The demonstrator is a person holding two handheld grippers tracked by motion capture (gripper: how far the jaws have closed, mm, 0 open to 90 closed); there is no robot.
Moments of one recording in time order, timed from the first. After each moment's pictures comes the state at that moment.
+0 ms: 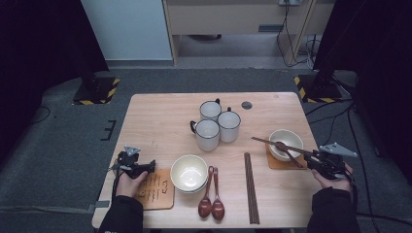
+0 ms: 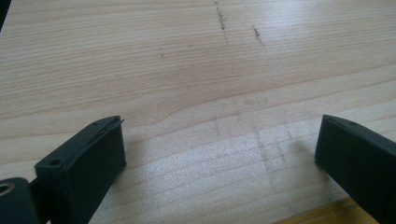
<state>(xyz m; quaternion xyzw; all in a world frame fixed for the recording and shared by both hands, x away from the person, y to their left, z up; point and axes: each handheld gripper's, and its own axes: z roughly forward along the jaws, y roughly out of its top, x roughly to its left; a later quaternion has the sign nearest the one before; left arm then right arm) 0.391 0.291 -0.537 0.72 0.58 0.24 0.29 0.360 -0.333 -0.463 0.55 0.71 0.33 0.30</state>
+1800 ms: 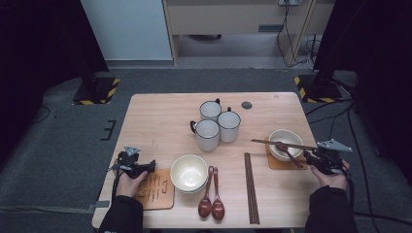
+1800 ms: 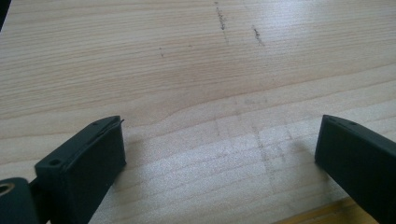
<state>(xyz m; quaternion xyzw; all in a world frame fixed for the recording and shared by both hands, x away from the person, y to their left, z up) 0.391 0.291 -0.537 0.72 0.58 0.24 0.29 0.380 -0.336 -0.474 0.56 0.71 0.31 0.30</state>
